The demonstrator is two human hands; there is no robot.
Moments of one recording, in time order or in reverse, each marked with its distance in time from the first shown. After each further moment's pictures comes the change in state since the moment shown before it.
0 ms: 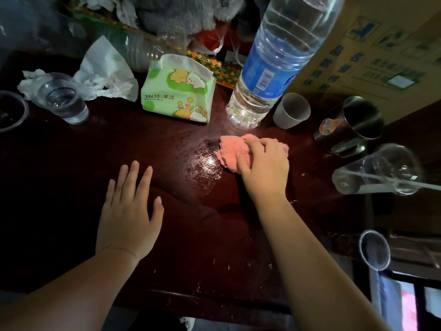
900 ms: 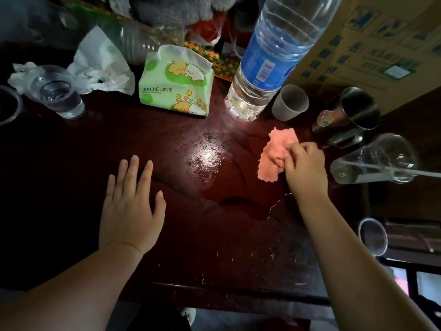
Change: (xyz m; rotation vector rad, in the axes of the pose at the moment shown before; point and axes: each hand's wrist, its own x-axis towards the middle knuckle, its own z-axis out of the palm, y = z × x) left_hand 0.000 0.000 0.001 -0.006 0.029 0.008; right_hand -0.007 0.069 -0.036 -0.032 -0.059 0.162
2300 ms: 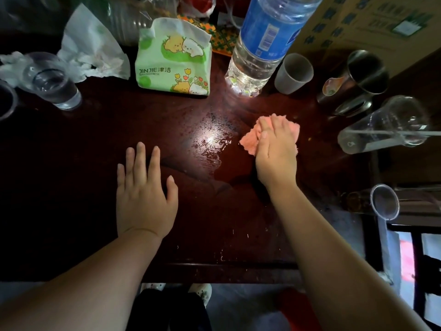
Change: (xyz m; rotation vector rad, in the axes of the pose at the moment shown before) left_hand 0.000 0.001 -0.002 -0.061 0.015 0.000; right_hand -0.036 -0.064 0.036 0.202 0.062 -0.075
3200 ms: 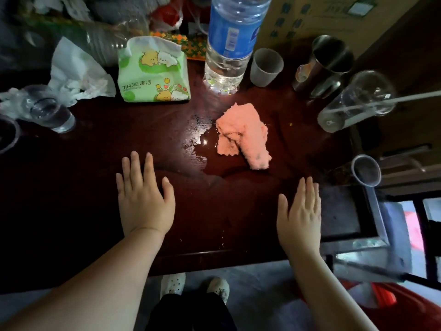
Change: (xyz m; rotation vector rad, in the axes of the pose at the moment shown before) left_hand -0.001 0.001 -0.001 0.023 0.008 0.025; right_hand -0.157 0.030 -0.036 -0.196 -0.046 0.445
